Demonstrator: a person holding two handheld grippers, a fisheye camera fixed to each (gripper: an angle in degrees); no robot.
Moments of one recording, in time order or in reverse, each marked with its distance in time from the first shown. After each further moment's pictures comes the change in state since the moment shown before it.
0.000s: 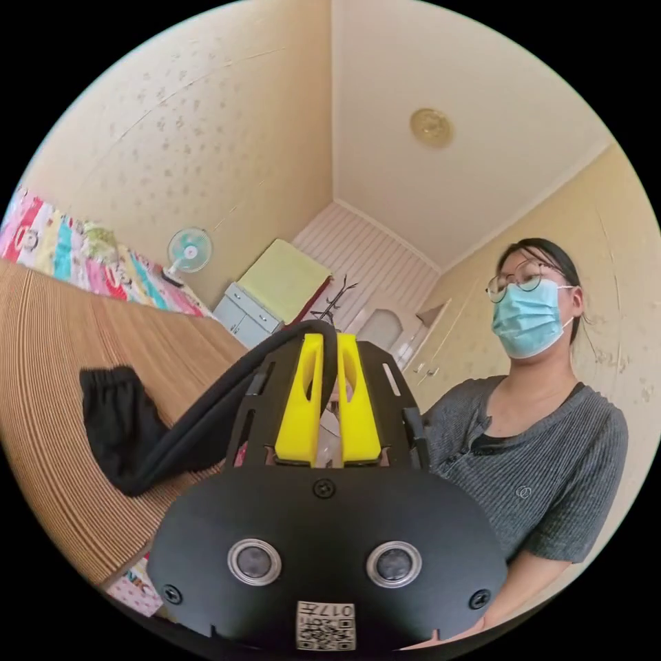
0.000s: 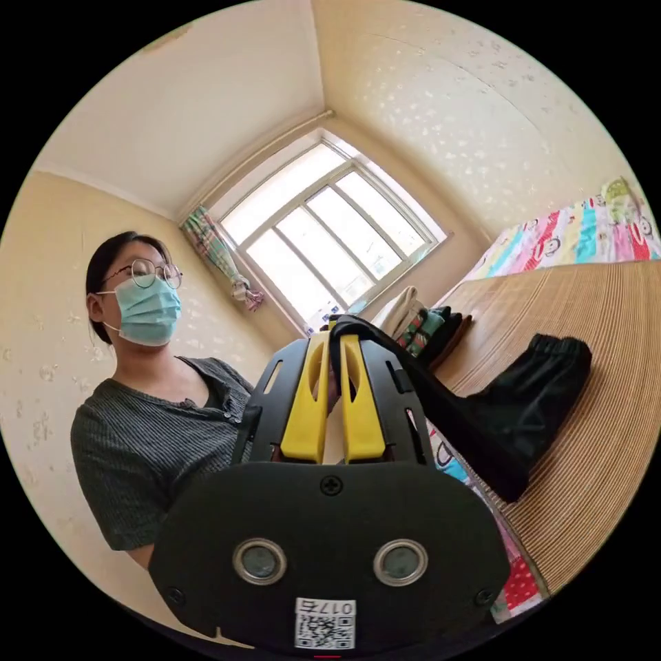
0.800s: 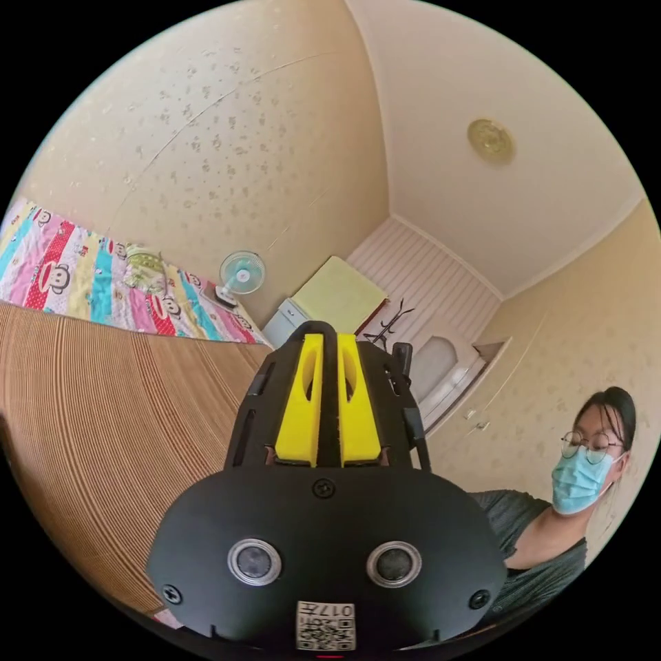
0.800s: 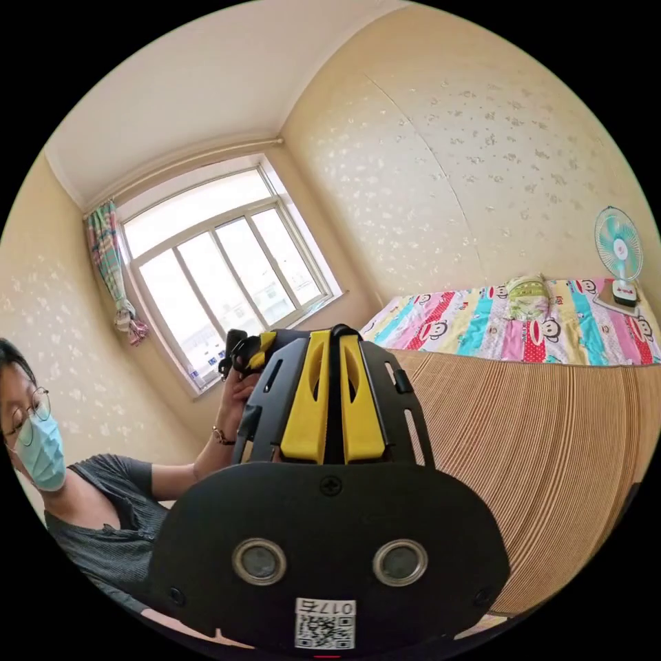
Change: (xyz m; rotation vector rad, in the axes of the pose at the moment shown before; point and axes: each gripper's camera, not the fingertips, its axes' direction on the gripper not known) left arm -0.035 -0.212 0.076 0.027 -0.246 -0.080; right arm 0.018 -0.200 0.014 0.106 0.592 -0.030
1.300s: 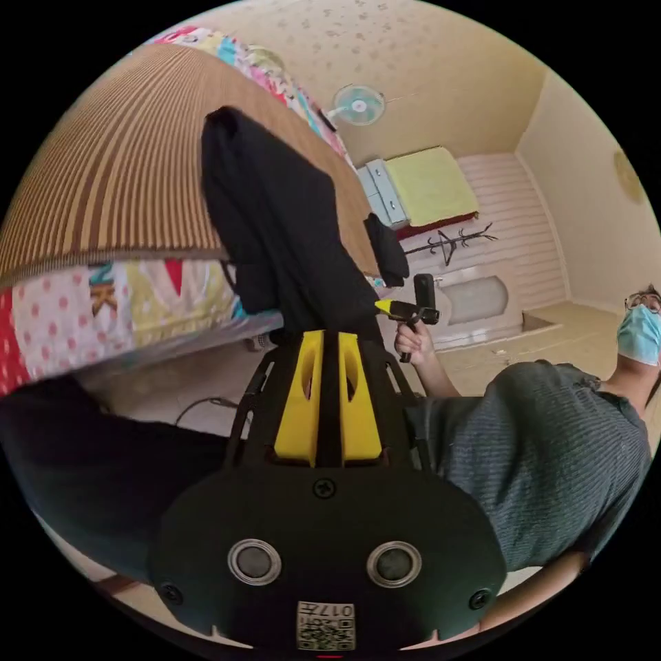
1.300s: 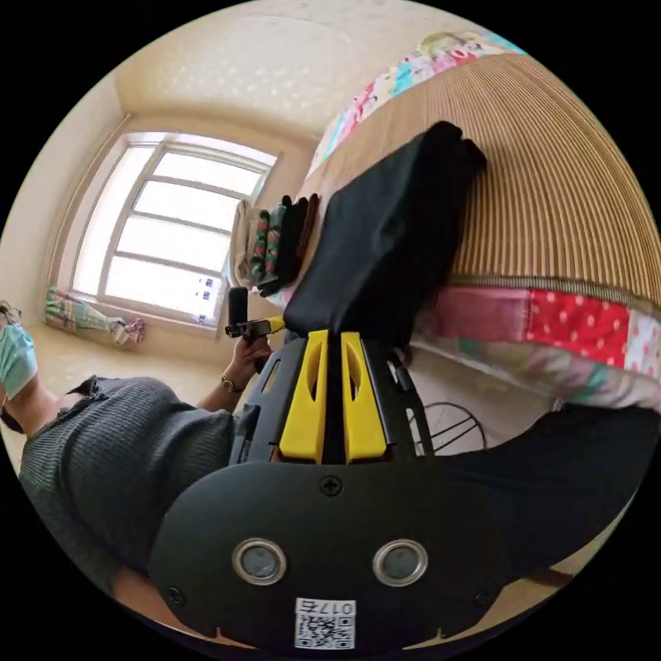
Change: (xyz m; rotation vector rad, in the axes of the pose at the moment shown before) left arm -0.143 0.368 0.032 -0.520 -0.126 -0.447; right arm 0.110 0.393 0.105 -0.510 -0.134 0.603
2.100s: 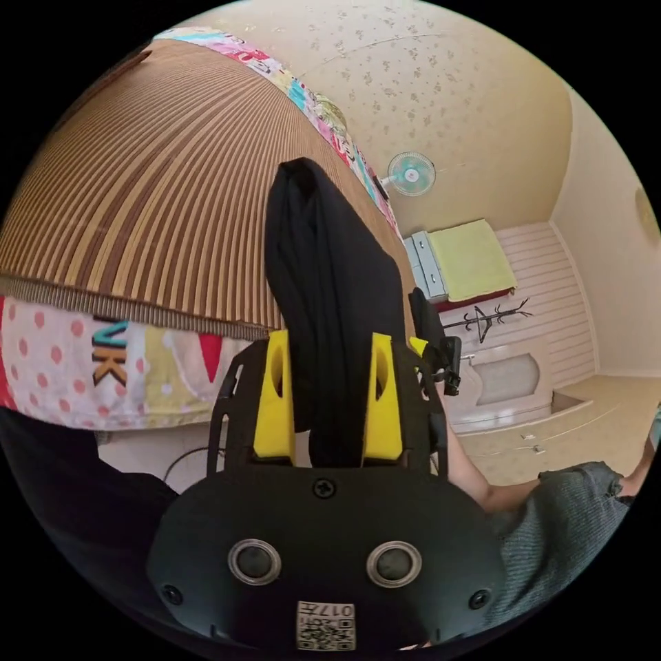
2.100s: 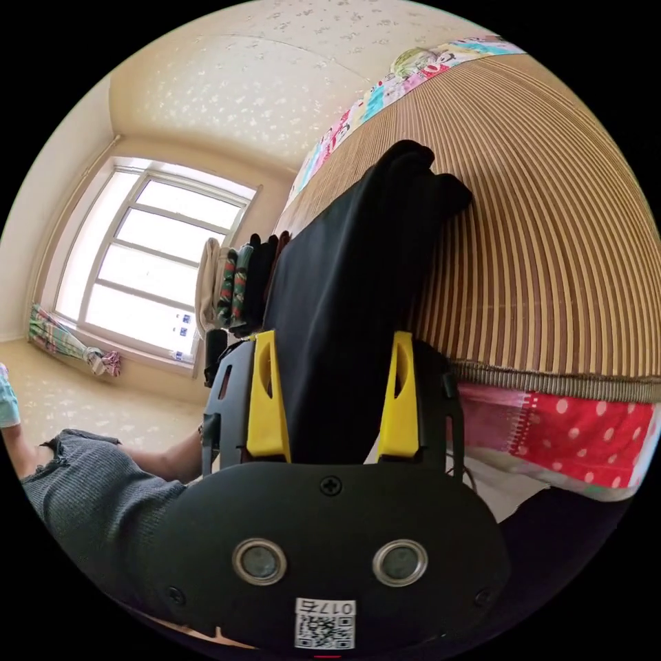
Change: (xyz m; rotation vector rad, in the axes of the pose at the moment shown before) left arm -0.009 -0.103 0.038 0.292 -0.136 -0.163; right arm 0.035 -0.087 0.043 0.170 0.057 -0.020
